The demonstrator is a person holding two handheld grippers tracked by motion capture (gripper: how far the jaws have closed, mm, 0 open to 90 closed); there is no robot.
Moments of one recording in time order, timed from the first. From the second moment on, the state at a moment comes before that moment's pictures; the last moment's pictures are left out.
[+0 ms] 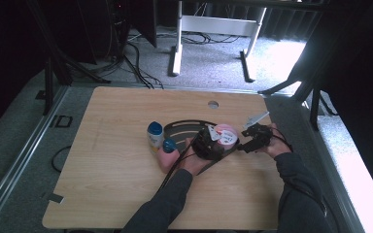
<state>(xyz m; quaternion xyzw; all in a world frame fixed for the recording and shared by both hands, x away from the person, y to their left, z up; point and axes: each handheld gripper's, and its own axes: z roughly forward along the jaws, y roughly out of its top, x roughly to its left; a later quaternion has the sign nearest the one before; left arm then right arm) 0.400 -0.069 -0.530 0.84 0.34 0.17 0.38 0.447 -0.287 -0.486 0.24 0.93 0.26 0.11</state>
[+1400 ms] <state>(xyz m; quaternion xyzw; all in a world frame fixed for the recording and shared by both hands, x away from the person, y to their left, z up) 0.397 -0.073 -0.529 0.84 0.33 0.18 0.38 0.456 -0.307 -0.517 0.39 0.86 0.32 0.12</state>
